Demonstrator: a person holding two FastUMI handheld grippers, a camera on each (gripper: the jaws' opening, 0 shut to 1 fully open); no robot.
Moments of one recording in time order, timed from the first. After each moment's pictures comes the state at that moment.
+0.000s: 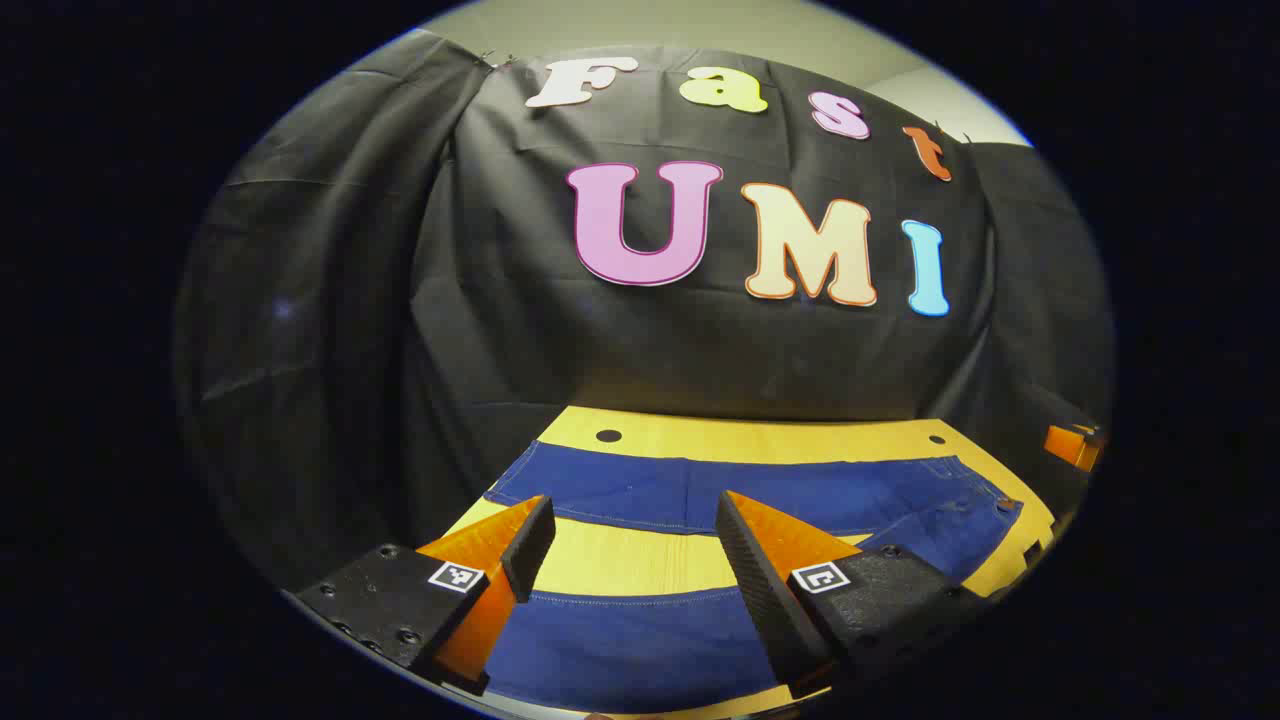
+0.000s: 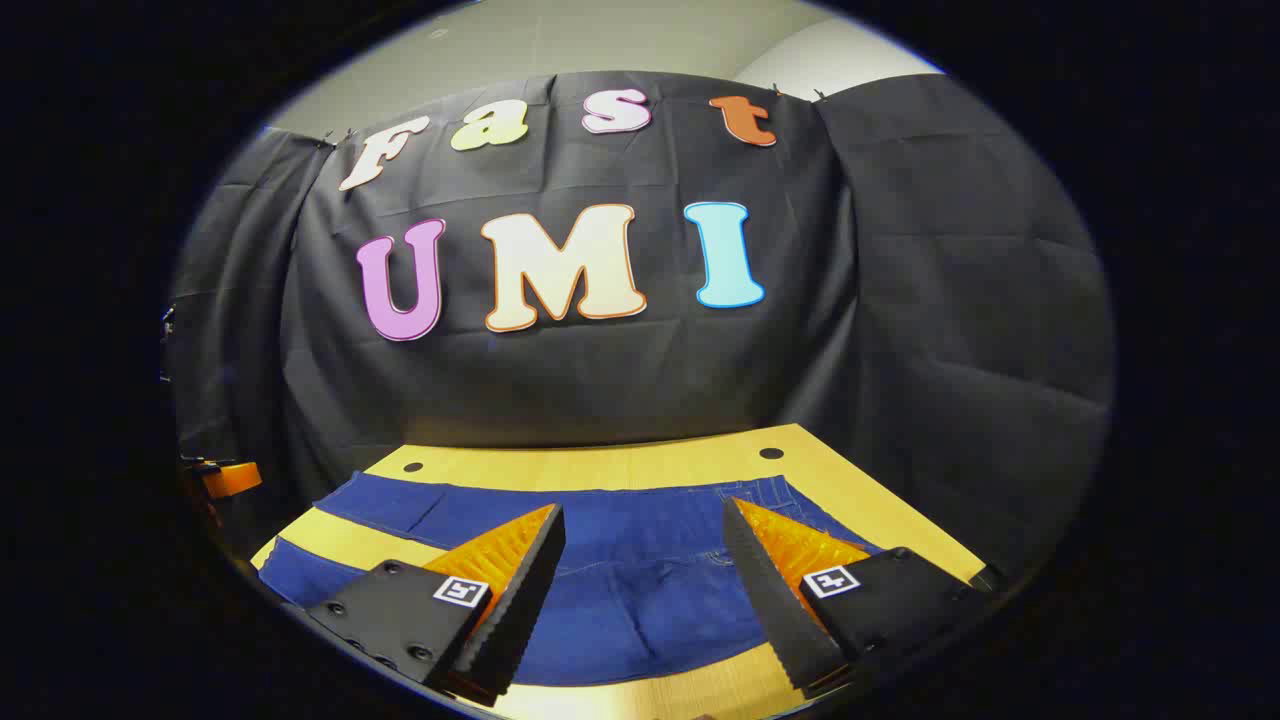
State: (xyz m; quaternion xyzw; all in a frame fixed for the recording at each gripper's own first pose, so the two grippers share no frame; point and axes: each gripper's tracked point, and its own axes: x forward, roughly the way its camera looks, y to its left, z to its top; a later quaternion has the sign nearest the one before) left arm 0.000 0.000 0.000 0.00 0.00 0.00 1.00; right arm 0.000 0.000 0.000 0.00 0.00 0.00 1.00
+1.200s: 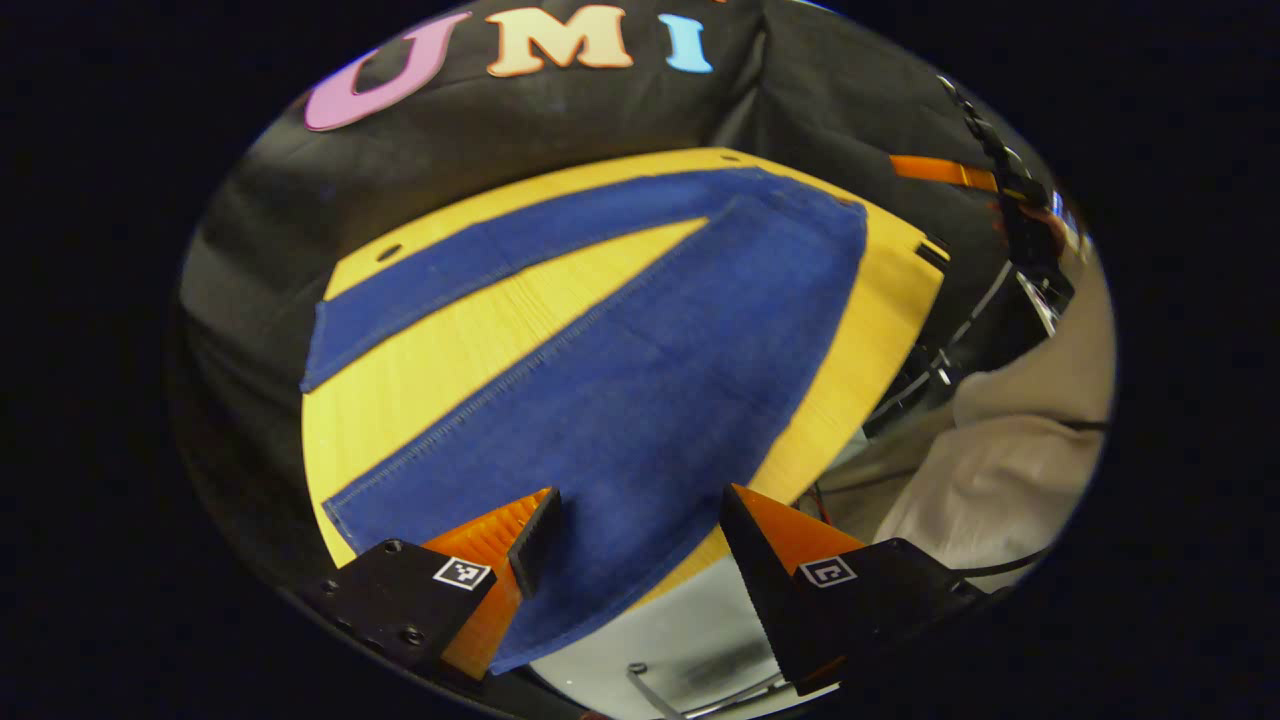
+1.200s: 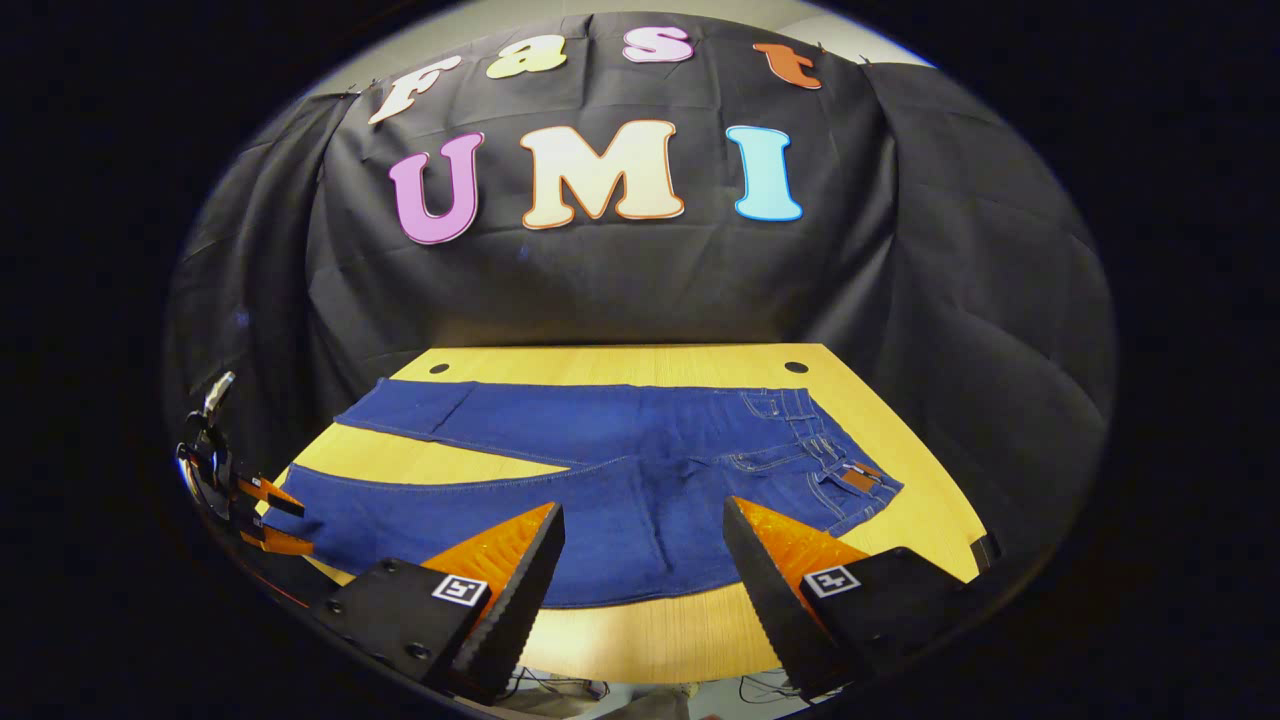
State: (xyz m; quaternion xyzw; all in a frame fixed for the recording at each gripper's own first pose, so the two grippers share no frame) left arm -0.085 0.012 -0.225 0.22 0.34 -0.31 0.86; right arm -0.043 0.017 -0.087 -0.04 0.14 0.02 0.99
